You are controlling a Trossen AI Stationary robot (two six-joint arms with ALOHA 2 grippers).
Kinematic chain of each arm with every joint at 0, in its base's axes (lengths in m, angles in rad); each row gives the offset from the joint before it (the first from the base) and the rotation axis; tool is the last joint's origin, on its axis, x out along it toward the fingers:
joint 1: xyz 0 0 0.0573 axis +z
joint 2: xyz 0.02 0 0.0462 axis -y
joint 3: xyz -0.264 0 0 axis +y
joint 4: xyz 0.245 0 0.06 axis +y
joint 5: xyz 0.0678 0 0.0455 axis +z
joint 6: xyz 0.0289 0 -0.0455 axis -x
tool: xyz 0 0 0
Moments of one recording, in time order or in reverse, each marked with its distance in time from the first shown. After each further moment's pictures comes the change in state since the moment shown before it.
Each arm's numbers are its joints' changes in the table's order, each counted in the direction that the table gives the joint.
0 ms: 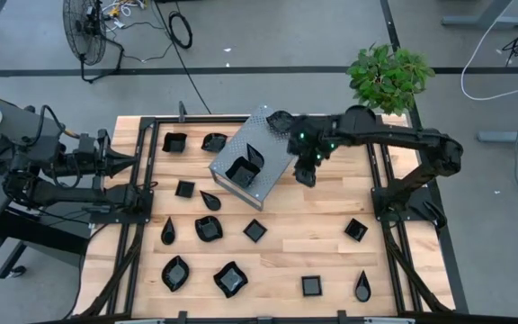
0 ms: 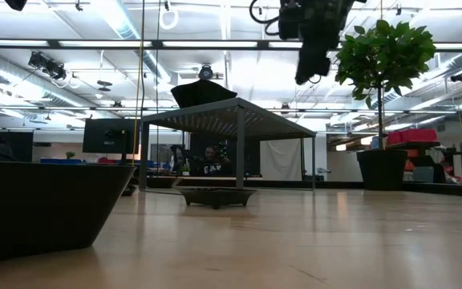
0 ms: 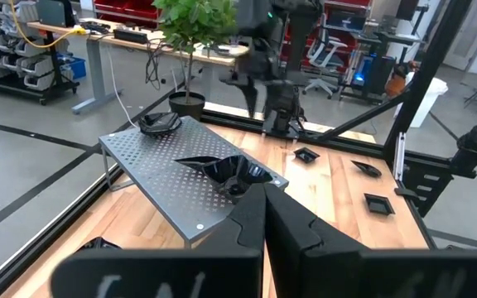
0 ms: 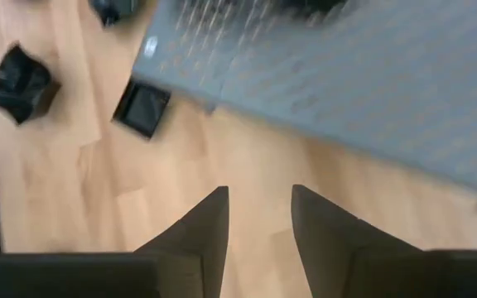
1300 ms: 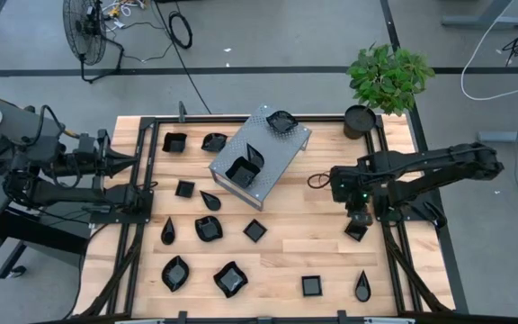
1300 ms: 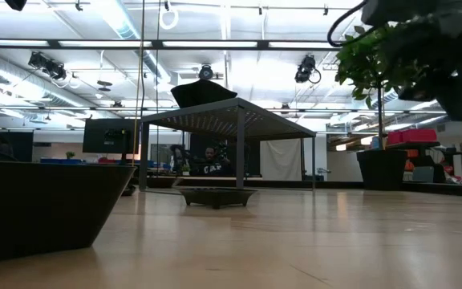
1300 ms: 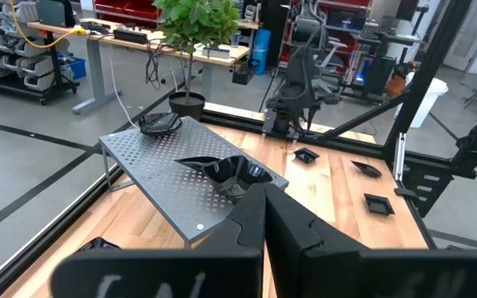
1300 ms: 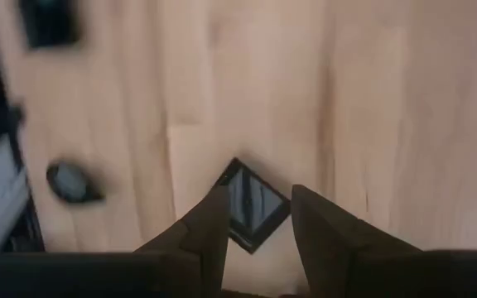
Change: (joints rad) left arm 0.000 0.000 0.000 0.000 0.000 0.000; right arm 0.256 0.409 0.570 0.128 0.081 0.048
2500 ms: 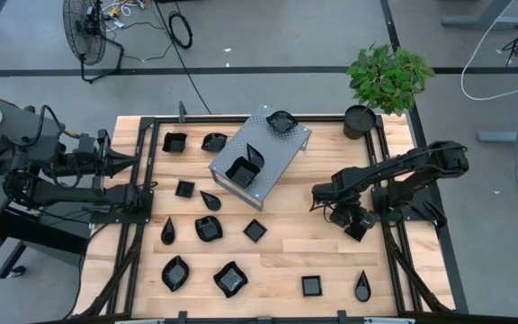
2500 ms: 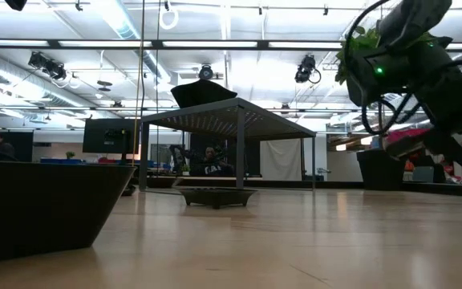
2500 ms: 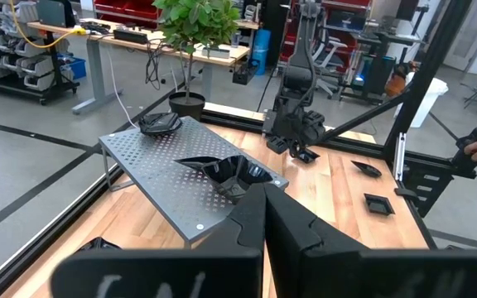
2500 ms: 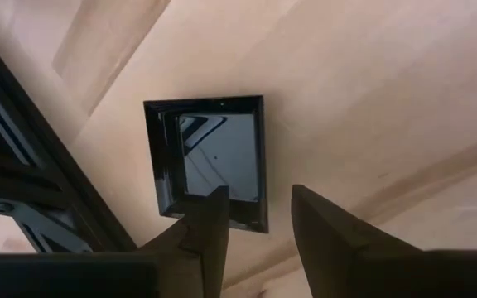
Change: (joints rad) left arm 0.000 0.000 0.000 0.000 0.000 0.000; right arm 0.020 -0.371 0.137 -0.112 0.034 0.892
